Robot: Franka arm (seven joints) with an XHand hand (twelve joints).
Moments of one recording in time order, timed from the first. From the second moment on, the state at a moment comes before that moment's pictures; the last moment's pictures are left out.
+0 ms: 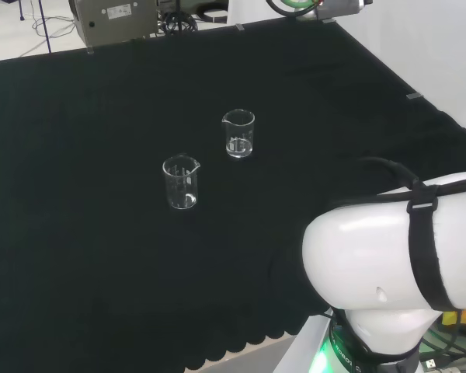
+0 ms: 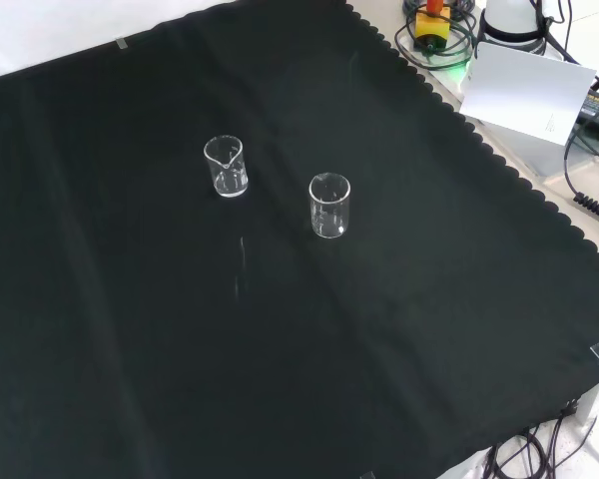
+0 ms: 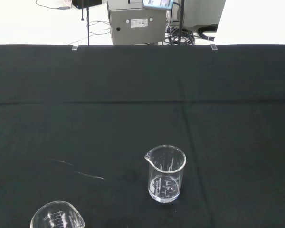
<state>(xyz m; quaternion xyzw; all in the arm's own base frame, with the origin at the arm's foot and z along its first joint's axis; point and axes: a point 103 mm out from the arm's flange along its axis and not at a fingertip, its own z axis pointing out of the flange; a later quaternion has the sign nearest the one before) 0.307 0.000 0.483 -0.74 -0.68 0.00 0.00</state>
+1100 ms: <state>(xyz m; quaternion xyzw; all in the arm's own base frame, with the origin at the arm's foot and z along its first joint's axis) 0.314 0.005 0.469 -0.74 -0.68 0.03 0.00</state>
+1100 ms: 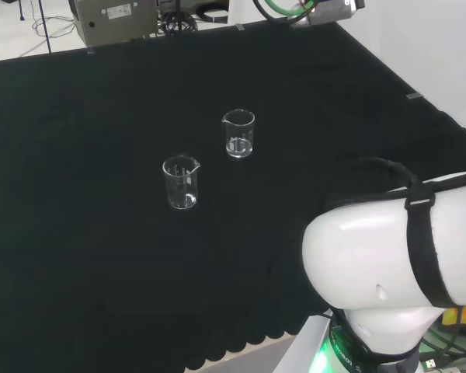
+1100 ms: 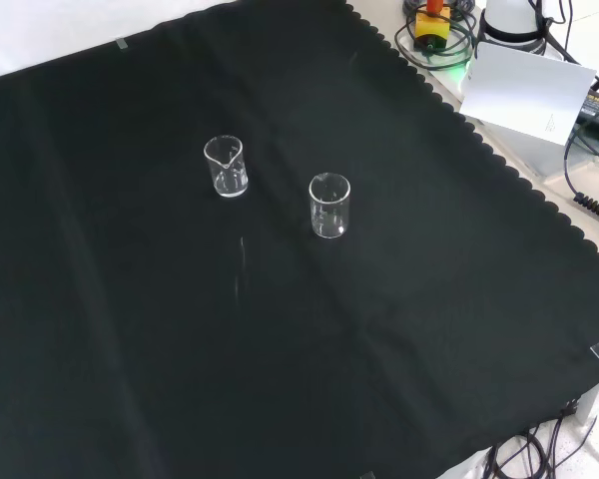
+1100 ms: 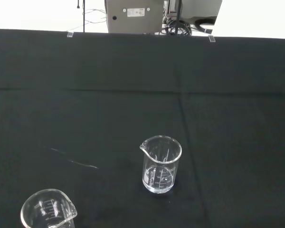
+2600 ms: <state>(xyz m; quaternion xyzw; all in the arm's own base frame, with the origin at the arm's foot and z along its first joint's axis) 0.403 -0.162 0.300 -0.69 -0.71 -0.02 0.14</state>
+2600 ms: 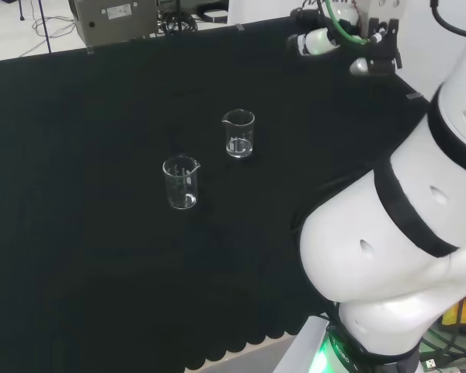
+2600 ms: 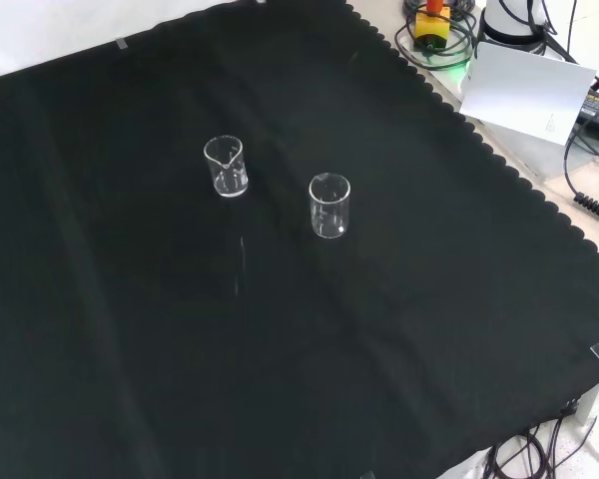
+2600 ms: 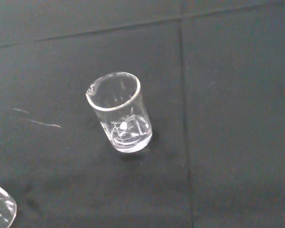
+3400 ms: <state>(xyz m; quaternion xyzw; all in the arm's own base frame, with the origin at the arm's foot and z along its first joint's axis) 0.423 -0.186 0.267 -0.68 -0.72 -0.03 0.16</state>
